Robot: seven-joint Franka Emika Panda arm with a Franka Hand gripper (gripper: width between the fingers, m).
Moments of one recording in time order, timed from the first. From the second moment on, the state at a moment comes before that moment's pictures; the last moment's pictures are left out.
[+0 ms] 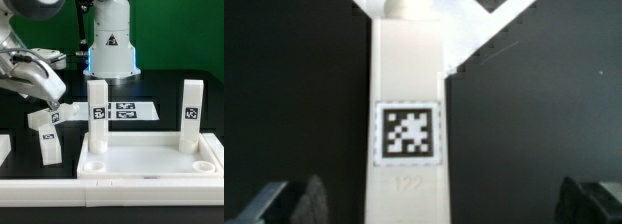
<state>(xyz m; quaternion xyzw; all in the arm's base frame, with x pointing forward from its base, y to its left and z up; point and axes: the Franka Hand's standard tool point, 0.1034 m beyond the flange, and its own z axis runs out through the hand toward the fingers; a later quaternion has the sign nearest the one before) 0.401 -0.167 0.045 -0.88 0.35 0.27 0.14</state>
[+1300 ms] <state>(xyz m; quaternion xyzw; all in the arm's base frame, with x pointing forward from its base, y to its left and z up) 0.389 -0.183 0.009 -0.79 0.40 0.42 0.20</state>
